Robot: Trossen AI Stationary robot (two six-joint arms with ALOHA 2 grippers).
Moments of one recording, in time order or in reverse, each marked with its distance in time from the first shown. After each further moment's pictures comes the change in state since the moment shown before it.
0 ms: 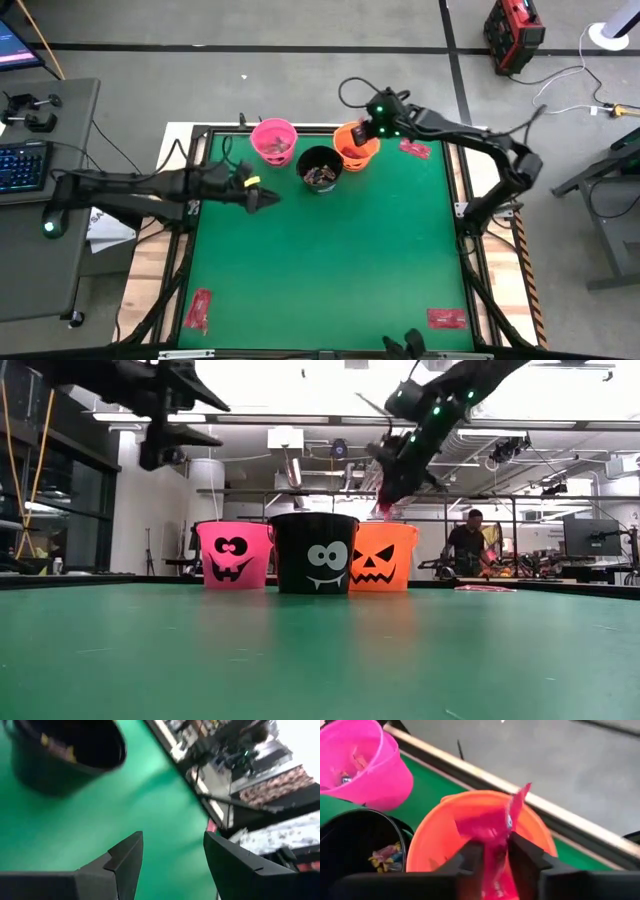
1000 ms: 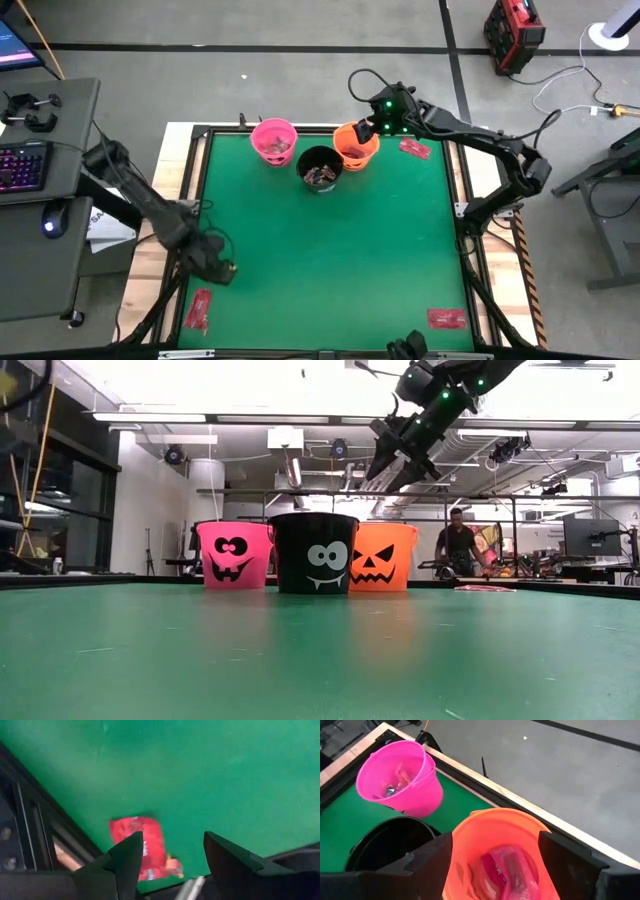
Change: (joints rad) left arm -0.833 0.285 0.094 -0.711 0.210 -1.119; right arm -0.002 -0.071 0.002 0.036 -0.097 -0.046
